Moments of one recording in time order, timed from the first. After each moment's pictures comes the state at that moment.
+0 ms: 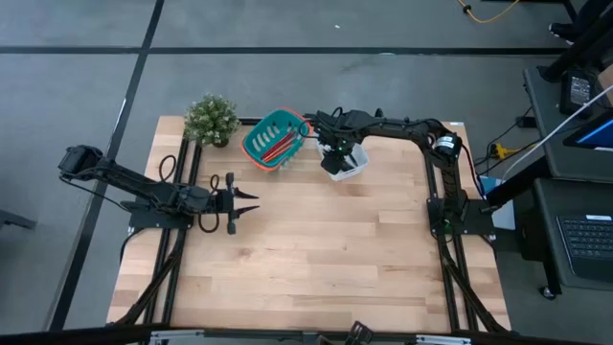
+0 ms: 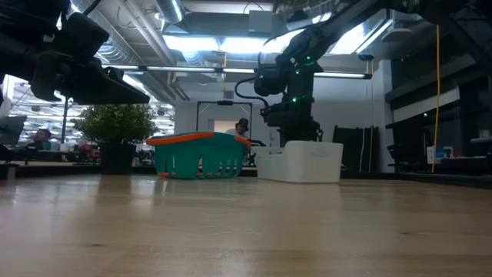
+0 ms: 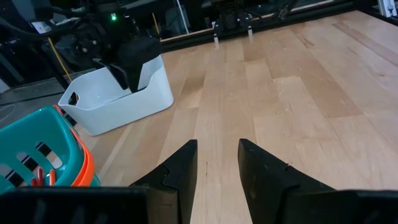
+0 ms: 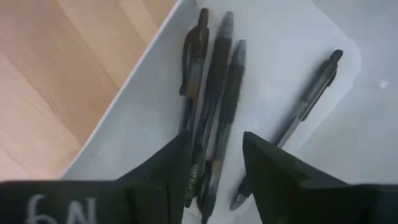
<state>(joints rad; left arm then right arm) -0.22 0.76 0.07 0.44 -0.40 0.14 -0.47 2.06 1.58 -0.94 0.08 0.07</state>
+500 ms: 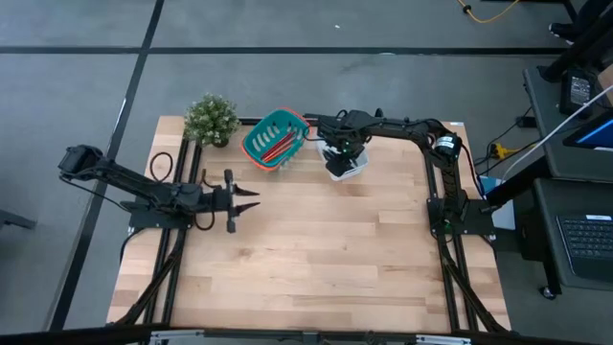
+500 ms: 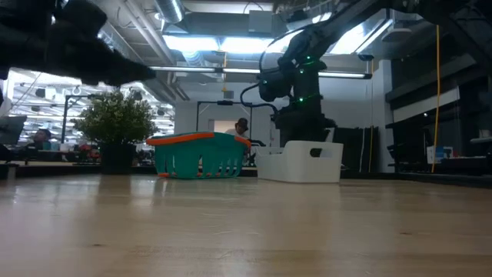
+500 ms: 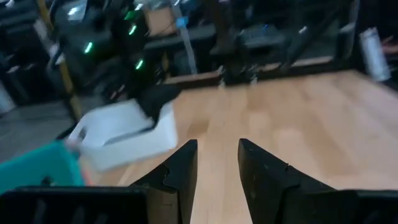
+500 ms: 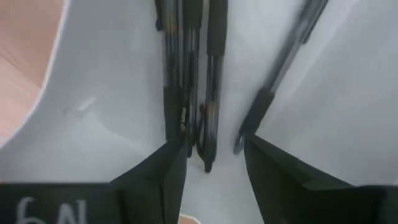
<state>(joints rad) -0.22 0.76 0.07 0.61 -0.41 0.13 -0.47 2.06 1.58 -1.10 0.08 0.23</state>
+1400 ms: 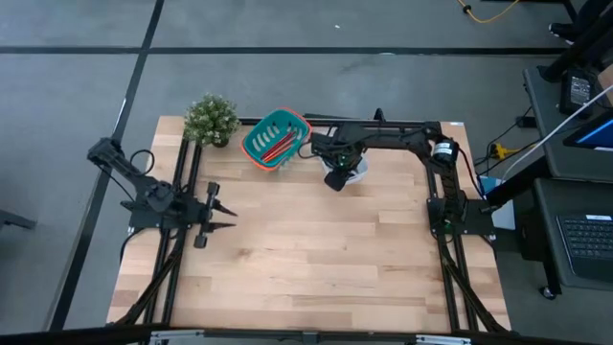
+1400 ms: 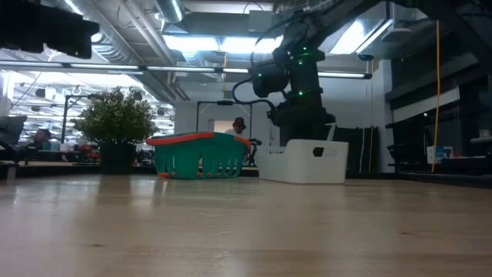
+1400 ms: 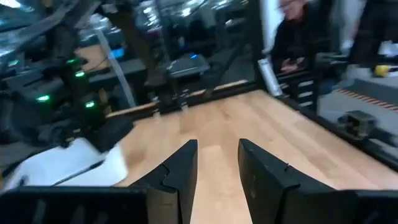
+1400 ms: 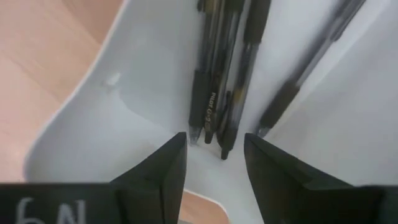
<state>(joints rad) -0.61 0.24 0.10 0.10 -0.50 0.18 -0.35 2.06 1.58 -1.17 0.10 0.28</state>
